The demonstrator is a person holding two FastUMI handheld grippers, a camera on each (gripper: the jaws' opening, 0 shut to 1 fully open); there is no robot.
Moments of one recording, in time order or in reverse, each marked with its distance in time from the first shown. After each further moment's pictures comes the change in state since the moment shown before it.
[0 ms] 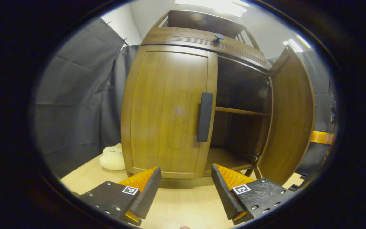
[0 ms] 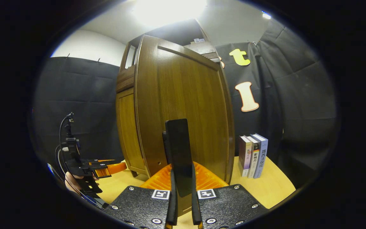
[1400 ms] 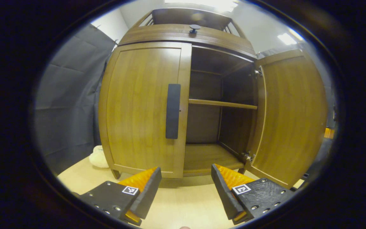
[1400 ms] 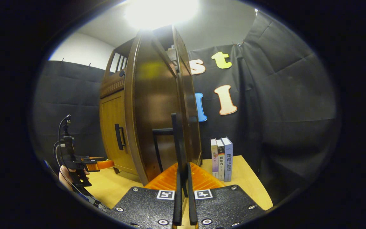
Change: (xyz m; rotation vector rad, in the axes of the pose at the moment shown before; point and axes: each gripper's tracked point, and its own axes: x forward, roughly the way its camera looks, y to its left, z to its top) left arm 0.009 -0.006 -0.012 0.071 0.036 -0.009; right arm -0.043 -0.134 0.007 0.007 -0.040 -0.045
